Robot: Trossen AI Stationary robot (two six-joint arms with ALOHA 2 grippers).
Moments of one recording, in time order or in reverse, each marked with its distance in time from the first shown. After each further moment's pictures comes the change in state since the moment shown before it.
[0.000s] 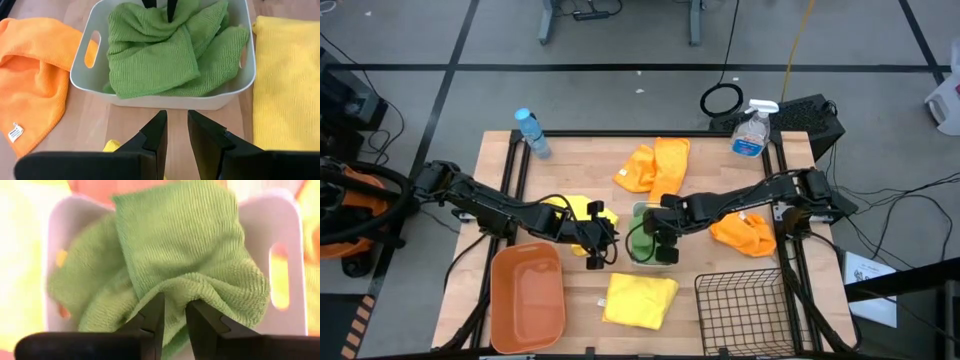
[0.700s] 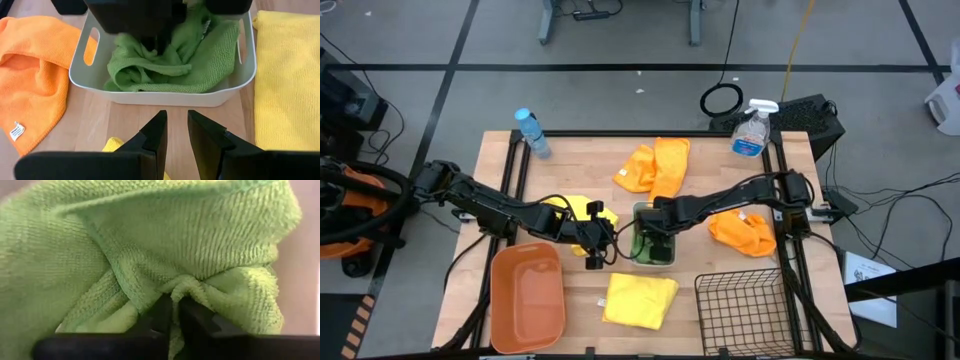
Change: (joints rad) left arm 0.000 0.000 0.000 -0.013 0.000 0.008; right arm -0.051 0.157 0.002 0.069 -0.019 -0.064
